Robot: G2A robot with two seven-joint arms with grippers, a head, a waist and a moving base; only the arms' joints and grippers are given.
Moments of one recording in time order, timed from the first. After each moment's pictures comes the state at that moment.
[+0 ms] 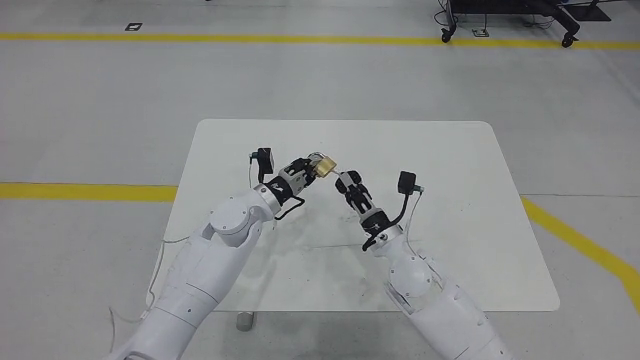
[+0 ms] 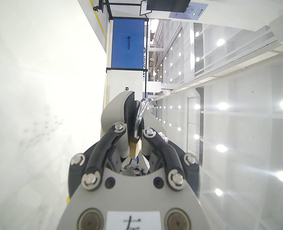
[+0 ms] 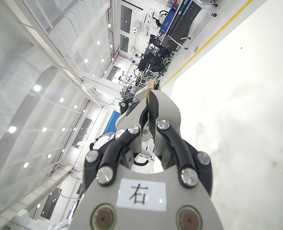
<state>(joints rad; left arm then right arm) 1.07 -1.32 -1.02 -1.22 -0.47 -0.07 -0.46 -1.42 -1.29 1.00 -1.56 -0.11 -0.20 -0.14</state>
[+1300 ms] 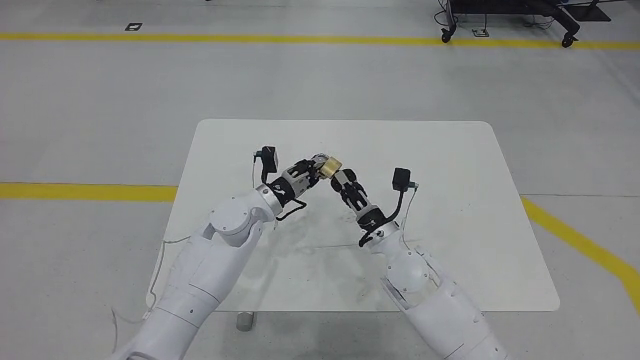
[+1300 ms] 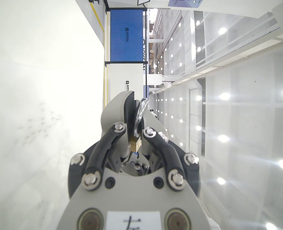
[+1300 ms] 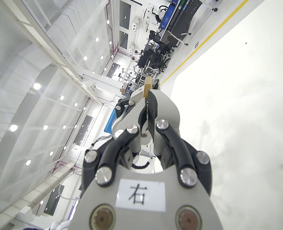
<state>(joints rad) 1.07 -1.34 -1.03 -1.22 -0.43 -0.09 -0.52 -1.41 -1.33 1.02 -1.54 -0.10 -0.19 -0.08</state>
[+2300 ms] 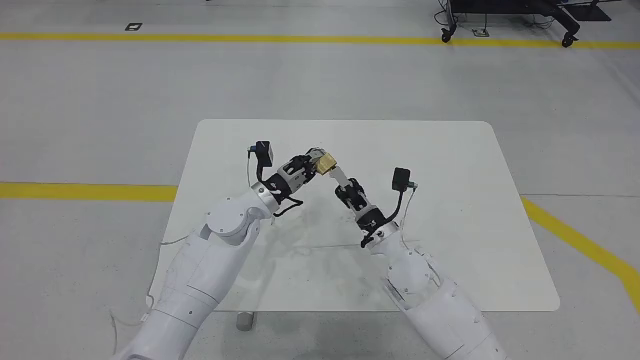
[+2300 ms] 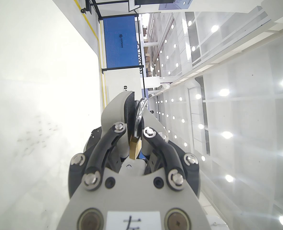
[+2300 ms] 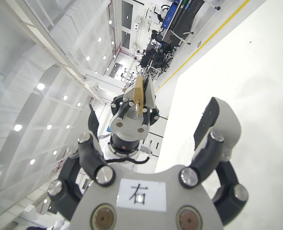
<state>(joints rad) 1.09 -1.34 -1.07 -1.24 -0.39 -0.17 -0.53 -1.43 -1.33 1.03 -1.56 -0.02 -0.23 -0.03</state>
